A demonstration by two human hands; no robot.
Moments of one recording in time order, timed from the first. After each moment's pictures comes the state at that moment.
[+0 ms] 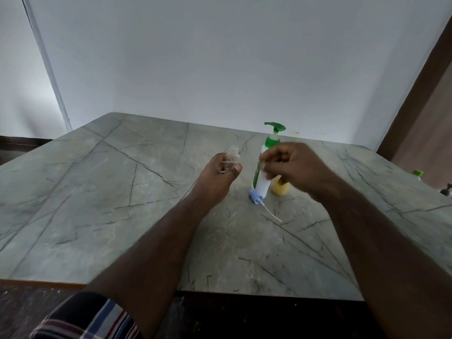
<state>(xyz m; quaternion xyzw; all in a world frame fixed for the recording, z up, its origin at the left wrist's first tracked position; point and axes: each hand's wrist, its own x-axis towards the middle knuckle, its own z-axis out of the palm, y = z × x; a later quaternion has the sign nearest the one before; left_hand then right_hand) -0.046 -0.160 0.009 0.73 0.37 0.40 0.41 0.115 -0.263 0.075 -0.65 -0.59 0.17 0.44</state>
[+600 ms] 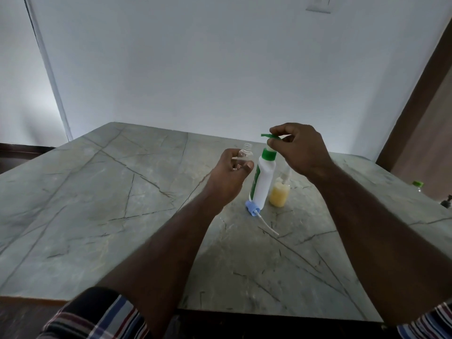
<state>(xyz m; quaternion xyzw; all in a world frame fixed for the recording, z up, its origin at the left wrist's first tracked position) -0.015 -0.161 0.035 0.70 0.33 0.43 0.47 0.142 -0.224 0.107 -0.69 -0.56 -0.04 0.46</state>
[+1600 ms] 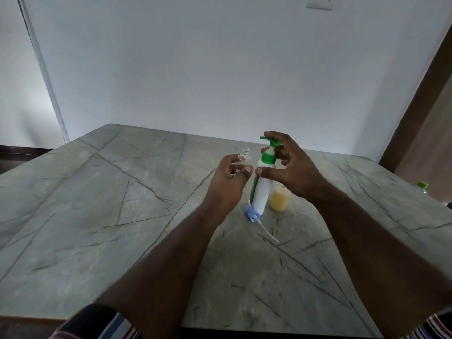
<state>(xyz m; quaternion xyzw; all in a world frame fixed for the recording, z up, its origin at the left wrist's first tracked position) 0.001 -0.157 0.021 0.68 0.35 0.46 0.45 0.158 -0.218 0.065 -0.61 -0.65 0.06 0.44</state>
